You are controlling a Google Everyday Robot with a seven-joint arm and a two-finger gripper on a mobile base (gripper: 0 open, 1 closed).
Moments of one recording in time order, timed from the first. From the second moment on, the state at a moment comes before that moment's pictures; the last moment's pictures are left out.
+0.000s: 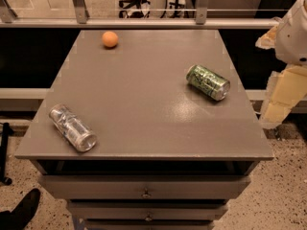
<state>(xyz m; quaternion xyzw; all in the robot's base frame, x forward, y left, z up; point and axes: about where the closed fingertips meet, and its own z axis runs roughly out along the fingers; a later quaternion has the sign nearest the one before) 0.438 -0.217 0.977 -0.60 0.78 -0.03 0.16</state>
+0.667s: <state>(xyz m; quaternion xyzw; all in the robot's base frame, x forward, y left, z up) 0.451 -0.212 0.969 -0.60 0.78 -0.02 0.18</state>
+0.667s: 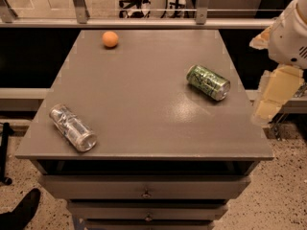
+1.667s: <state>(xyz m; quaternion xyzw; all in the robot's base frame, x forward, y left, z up) 0.575 -0.190 0.895 -0.56 0.79 -0.02 0.23</state>
